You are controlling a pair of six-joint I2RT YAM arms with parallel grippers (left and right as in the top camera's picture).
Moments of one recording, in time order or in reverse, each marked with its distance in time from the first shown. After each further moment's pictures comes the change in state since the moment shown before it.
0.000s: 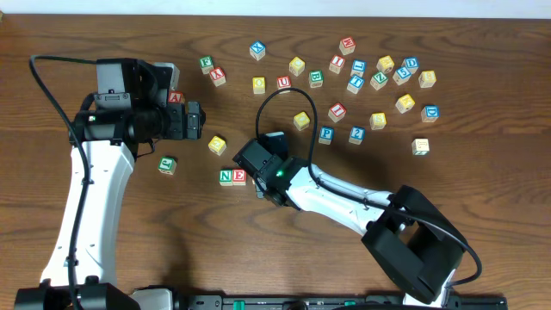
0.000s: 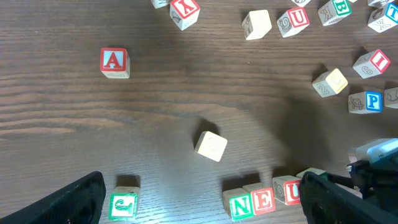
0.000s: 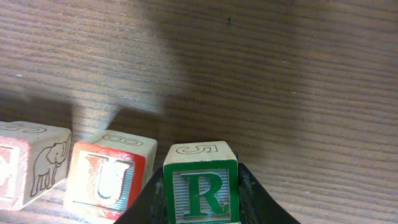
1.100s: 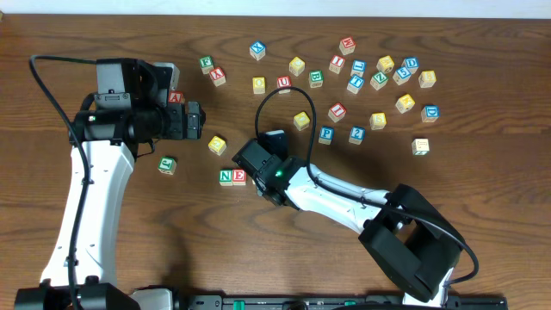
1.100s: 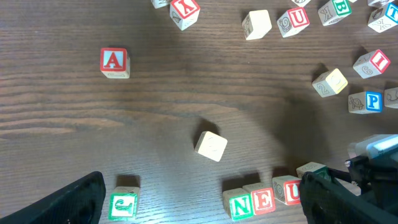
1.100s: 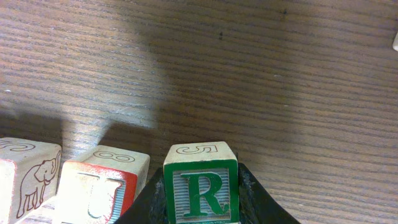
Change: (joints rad) left arm 0.000 0.000 0.000 0.000 0.000 0.000; right arm 0.000 0.013 0.000 0.022 0.042 -0.008
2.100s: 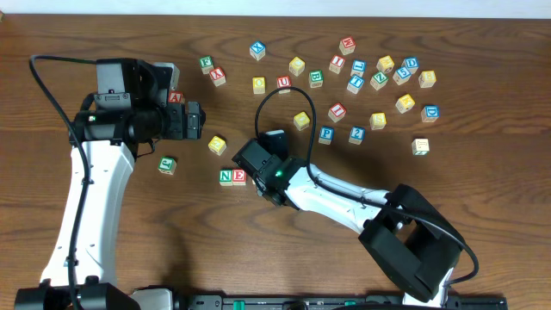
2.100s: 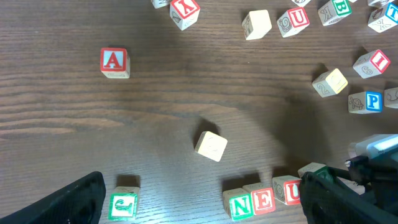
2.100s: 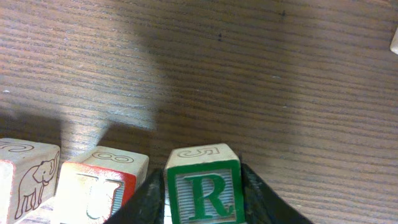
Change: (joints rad) left arm 0.000 0.000 0.000 0.000 0.000 0.000; right arm 0.000 0.000 0.000 0.000 0.004 -0.003
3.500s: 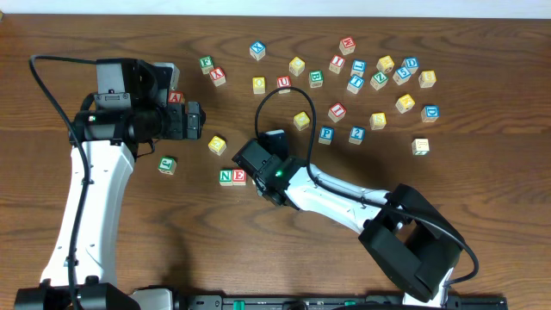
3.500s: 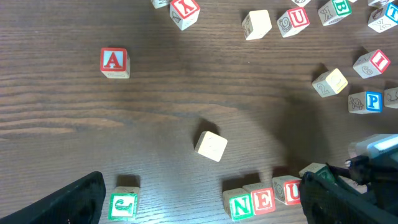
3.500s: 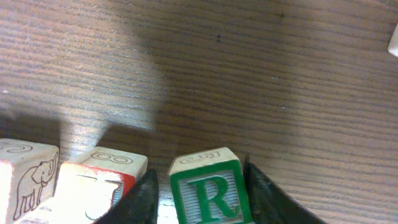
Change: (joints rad) left arm 0.000 0.000 0.000 0.000 0.000 0.000; right arm 0.000 0.000 0.000 0.000 0.003 -0.001
